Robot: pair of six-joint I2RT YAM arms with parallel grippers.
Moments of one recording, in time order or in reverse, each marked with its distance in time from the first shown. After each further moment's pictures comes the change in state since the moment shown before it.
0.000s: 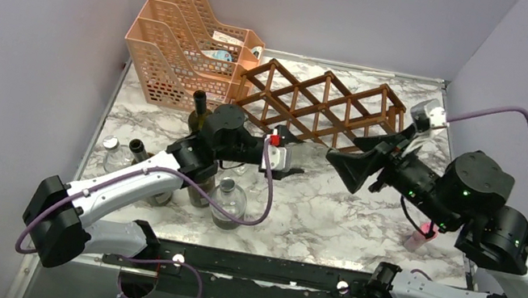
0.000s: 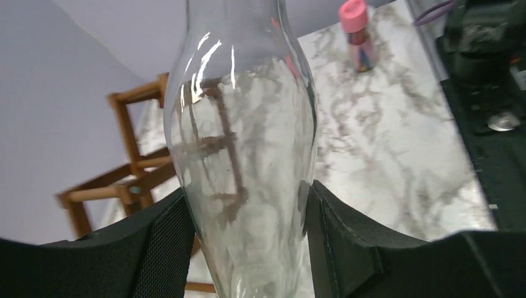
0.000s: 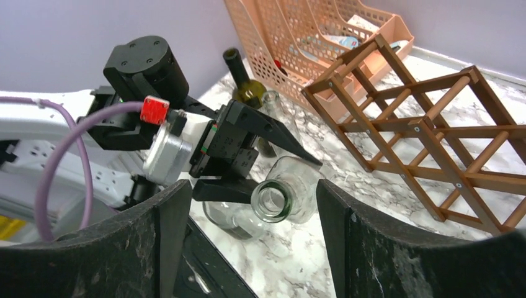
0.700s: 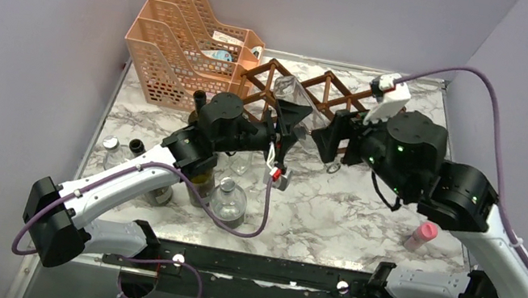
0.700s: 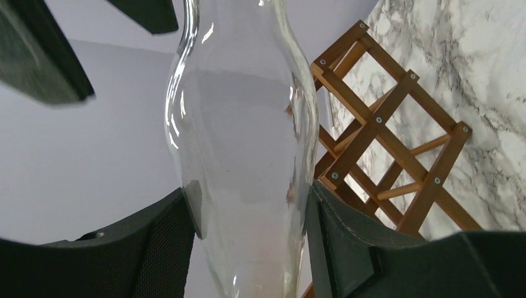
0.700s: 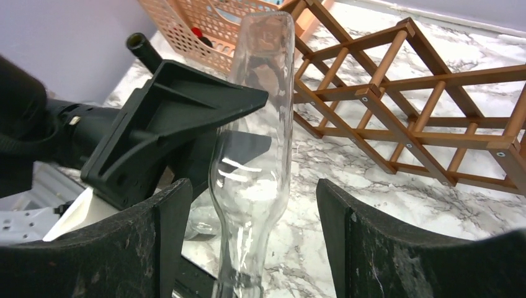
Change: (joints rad) left arm -0.002 0.003 0.157 -0.099 -0.174 0.869; right arm 0.000 0.239 0.217 -0.197 0.225 0.092
